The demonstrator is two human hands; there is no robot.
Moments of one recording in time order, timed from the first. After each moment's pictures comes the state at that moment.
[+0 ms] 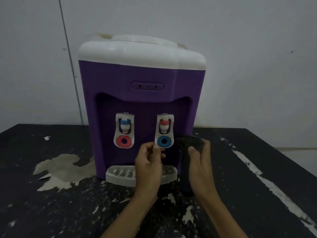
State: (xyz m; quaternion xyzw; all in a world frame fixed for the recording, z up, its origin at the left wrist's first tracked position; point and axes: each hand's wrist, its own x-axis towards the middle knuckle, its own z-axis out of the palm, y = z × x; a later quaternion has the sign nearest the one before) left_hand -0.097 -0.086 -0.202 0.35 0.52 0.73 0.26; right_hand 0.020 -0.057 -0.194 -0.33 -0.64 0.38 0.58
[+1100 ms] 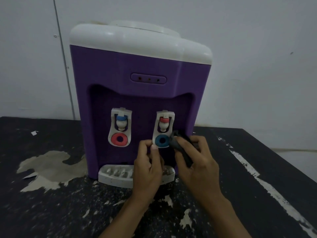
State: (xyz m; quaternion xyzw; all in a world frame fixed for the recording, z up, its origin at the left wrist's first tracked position) left_hand -0.104 -0.076 -0.222 0.49 0.47 0.71 0.17; right_hand 0.027 -0.038 -0.199 -0.33 -0.79 -0.05 0.51
